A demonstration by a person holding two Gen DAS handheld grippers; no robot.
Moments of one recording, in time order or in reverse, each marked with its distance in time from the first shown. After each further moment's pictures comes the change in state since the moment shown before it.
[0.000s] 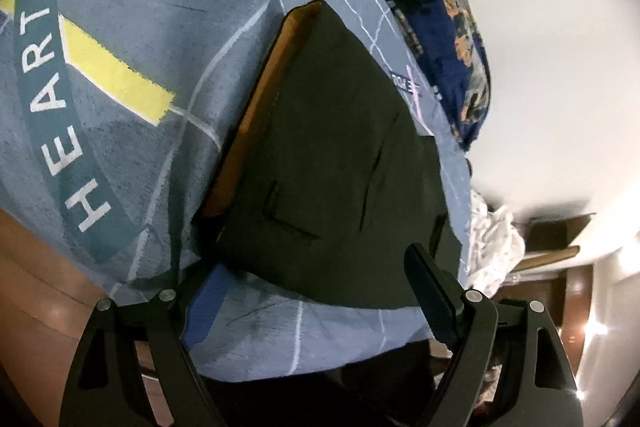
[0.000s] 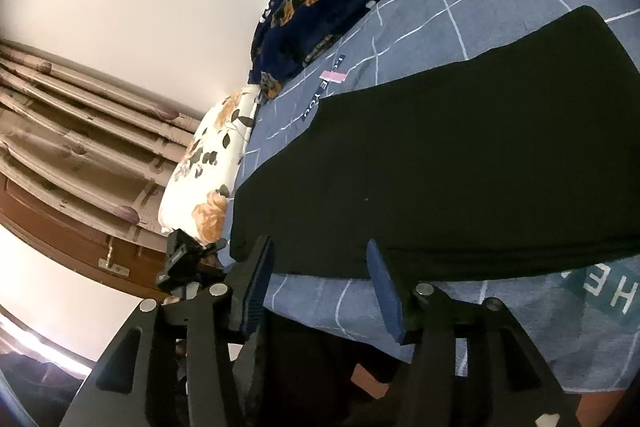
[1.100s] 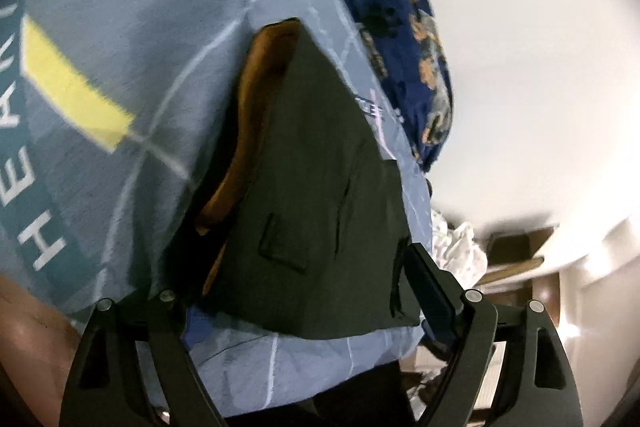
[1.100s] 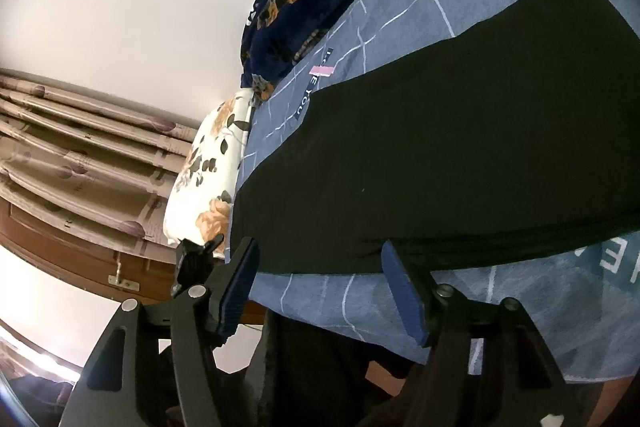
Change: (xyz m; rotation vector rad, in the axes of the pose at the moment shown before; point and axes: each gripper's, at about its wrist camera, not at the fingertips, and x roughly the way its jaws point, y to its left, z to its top) left arm 0.008 0.003 0.009 0.035 -0.086 -0.156; right arm 0.008 -0.009 -0.003 0.081 0.012 0.025
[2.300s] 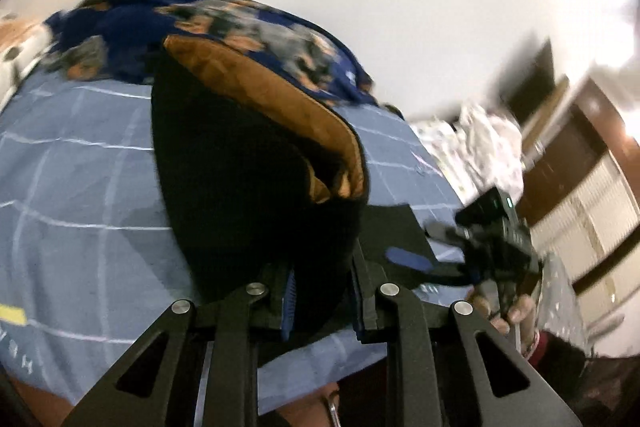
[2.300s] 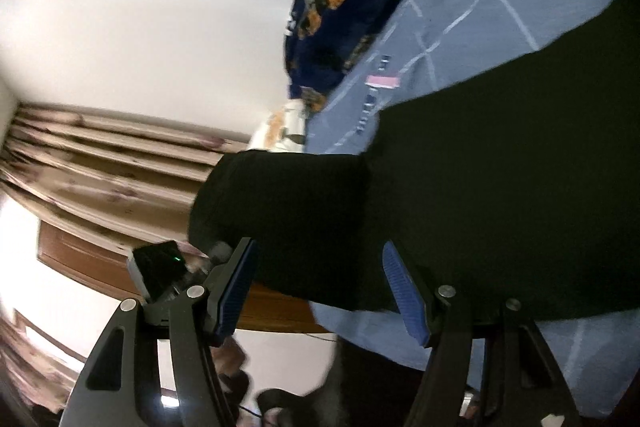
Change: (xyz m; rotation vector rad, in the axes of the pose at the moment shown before) left arm 0.084 -0.258 -0.068 0.698 0.069 0.144; right arm 0.033 0.026 0.051 0.103 0.005 0.278
